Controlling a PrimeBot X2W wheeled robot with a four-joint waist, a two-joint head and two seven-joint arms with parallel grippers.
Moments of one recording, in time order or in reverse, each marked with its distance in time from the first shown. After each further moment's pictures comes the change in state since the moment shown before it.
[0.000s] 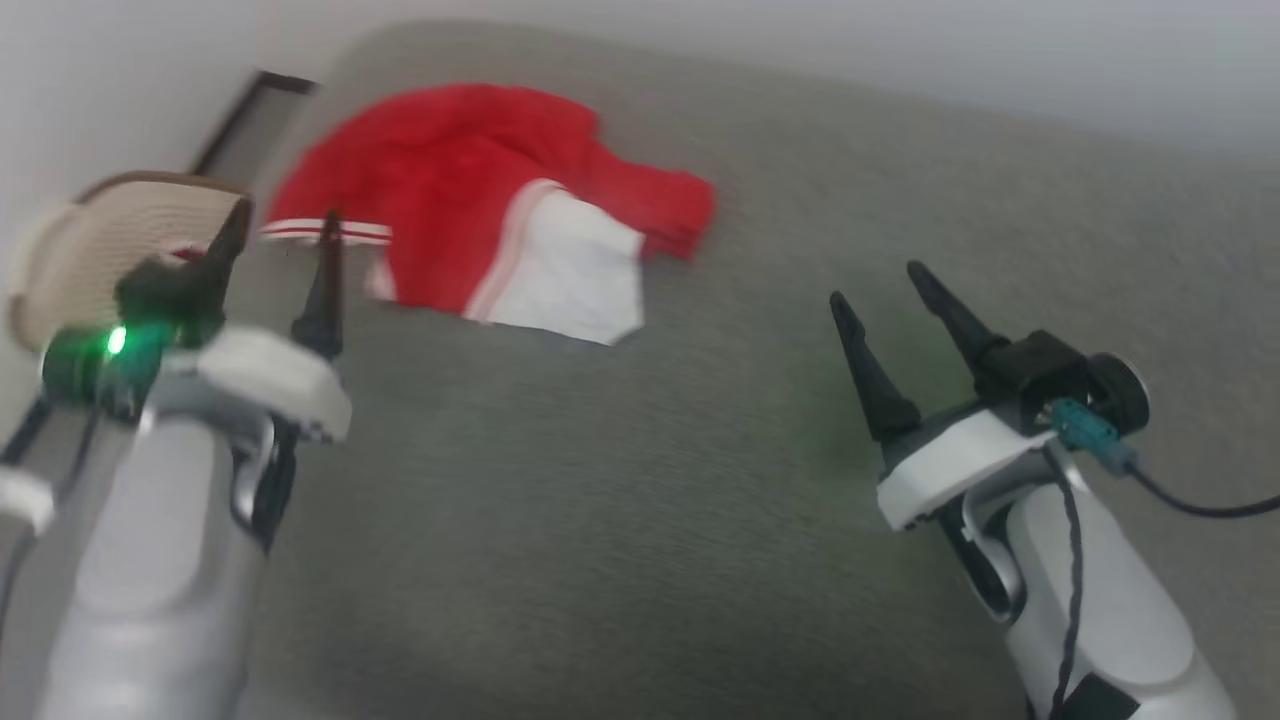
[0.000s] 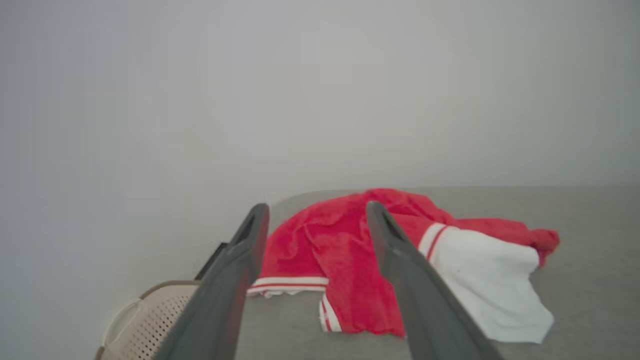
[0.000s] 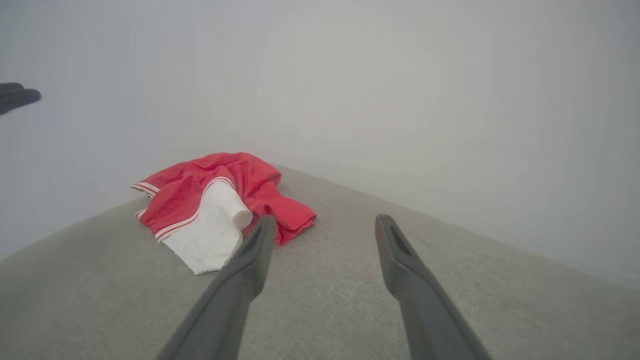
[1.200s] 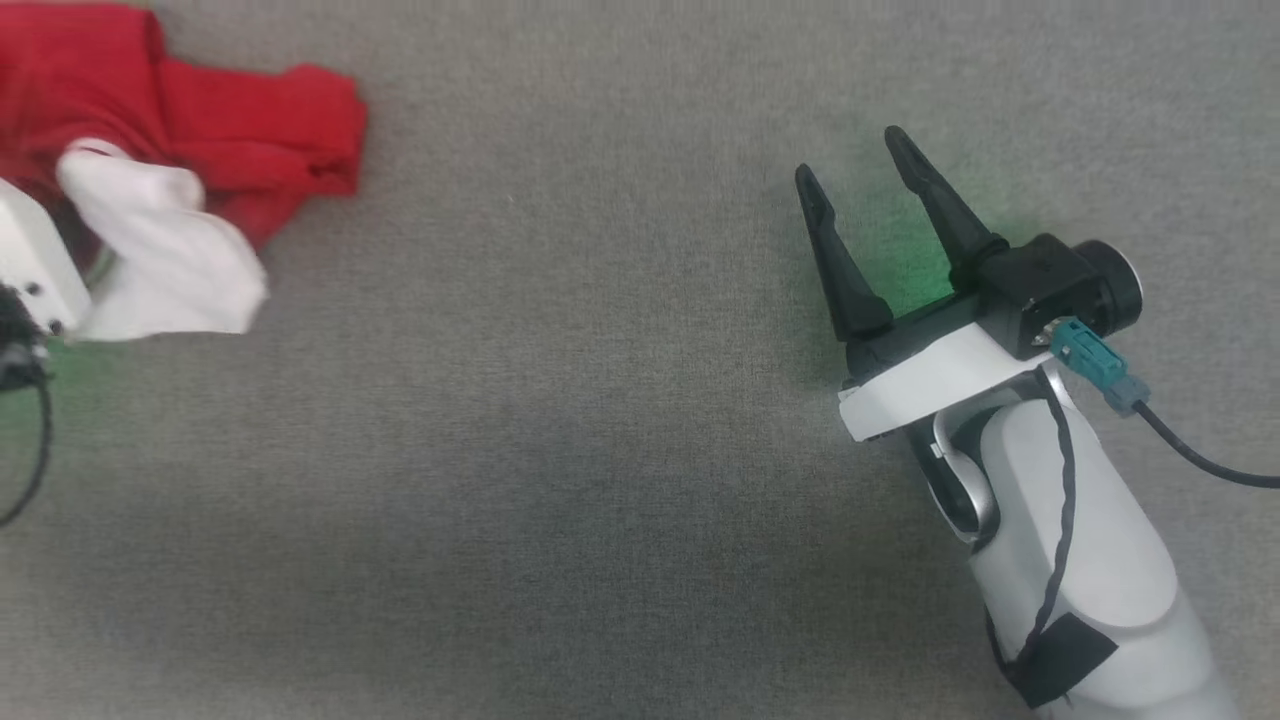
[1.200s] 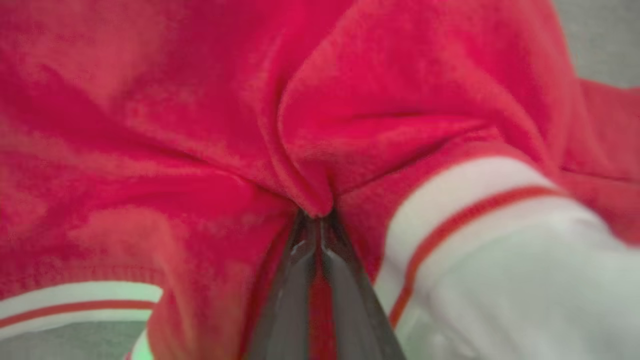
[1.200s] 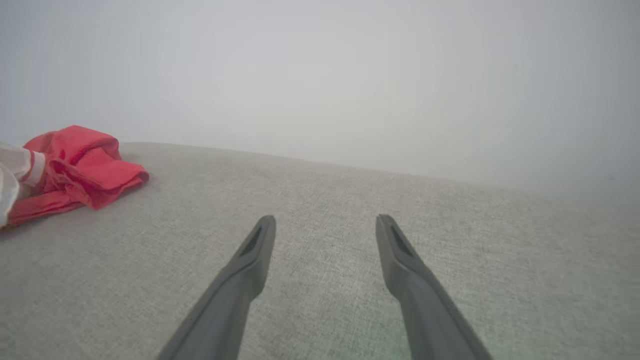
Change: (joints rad) left arm -0.438 0.452 -0.563 0.364 -0.871 0.000 0.597; right arm -0.124 0.061 -0.004 -0.105 -0.027 0.000 0.000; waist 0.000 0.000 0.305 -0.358
